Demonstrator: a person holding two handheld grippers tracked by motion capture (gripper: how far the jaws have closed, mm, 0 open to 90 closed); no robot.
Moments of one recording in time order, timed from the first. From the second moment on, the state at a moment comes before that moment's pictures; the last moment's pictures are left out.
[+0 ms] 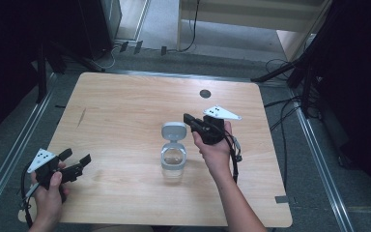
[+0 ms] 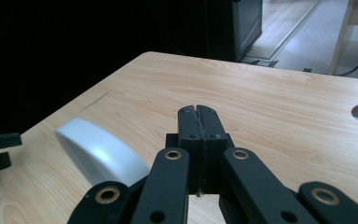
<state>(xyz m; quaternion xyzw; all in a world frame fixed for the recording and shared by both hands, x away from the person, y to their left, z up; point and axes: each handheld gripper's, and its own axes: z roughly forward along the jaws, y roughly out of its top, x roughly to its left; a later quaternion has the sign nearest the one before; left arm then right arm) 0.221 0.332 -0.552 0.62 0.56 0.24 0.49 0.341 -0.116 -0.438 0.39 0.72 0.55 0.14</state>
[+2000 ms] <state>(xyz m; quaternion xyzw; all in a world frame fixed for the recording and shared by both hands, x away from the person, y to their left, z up) 0.221 0.332 -0.552 0.62 0.55 0.24 0.49 0.283 -0.259 -0.482 0.49 0.68 0.49 0.24</state>
